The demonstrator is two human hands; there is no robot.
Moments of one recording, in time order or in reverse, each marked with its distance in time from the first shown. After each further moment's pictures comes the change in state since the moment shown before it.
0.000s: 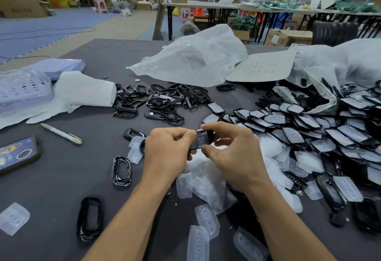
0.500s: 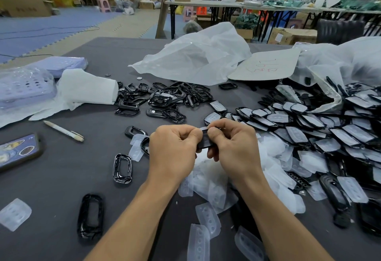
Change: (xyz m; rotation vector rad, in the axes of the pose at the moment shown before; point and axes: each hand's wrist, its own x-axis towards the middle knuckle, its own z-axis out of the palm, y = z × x) left_hand -0.008 0.008 0.008 0.025 0.036 0.091; right_hand 0.004 -0.002 0.014 0.388 0.070 0.141
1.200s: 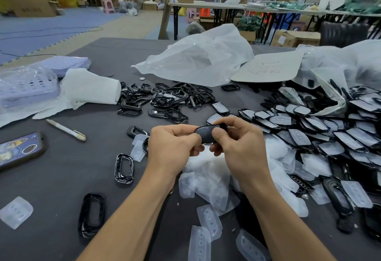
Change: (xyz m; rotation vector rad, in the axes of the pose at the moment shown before) left_hand 0.006 0.003 -0.008 -0.284 -0.049 -0.232; right_hand 0.002 -0.002 -0.005 0.065 0.030 0.008
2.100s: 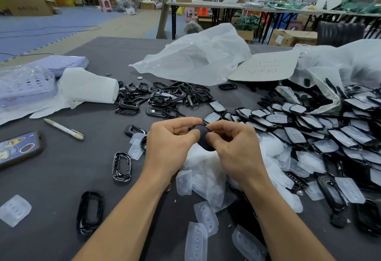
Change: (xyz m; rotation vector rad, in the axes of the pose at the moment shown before) left_hand 0.000 -0.003 -0.001 0.077 -0.004 0.074; right_hand -0.002 0.000 -0.004 -0.195 -0.070 -0.053
